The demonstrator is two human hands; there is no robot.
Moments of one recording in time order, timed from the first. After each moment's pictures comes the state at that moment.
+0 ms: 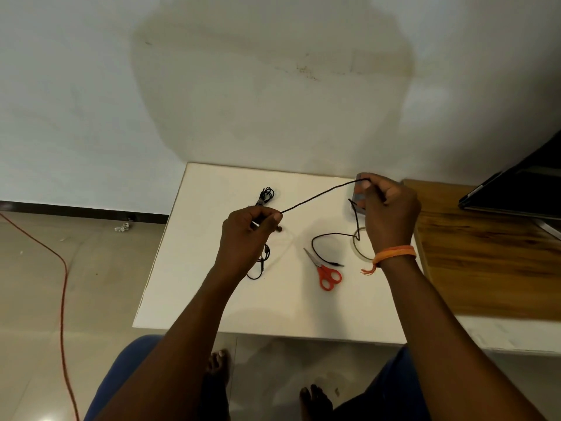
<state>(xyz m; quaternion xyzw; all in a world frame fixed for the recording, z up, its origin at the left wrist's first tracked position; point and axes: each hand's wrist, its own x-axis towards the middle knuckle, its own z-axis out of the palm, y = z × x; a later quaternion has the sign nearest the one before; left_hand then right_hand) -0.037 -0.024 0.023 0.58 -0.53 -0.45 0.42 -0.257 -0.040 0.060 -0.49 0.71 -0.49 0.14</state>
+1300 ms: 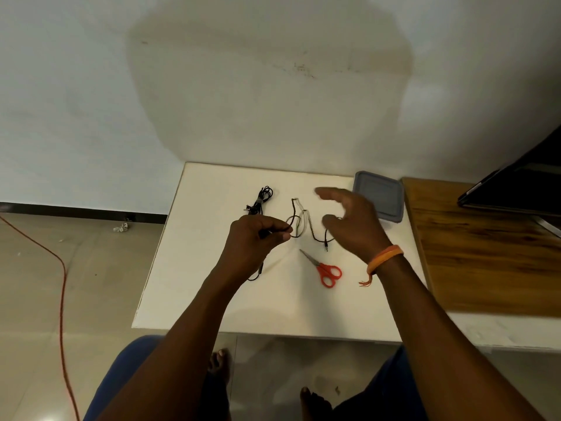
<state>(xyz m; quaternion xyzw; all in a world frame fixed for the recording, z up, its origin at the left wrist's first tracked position) -0.039 -0.023 0.017 0.56 -0.60 -0.47 0.34 -0.235 -0.029 0.060 -0.64 0.65 -0.28 0.29</state>
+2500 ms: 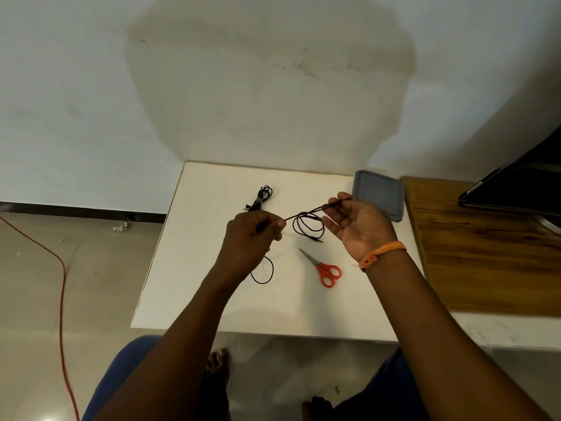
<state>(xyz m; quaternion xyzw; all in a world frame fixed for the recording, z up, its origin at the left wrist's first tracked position) -0.041 -0.022 0.023 0.59 -0.56 -0.46 0.34 -0.234 -0.037 0.057 -0.08 0.56 -0.55 0.62</state>
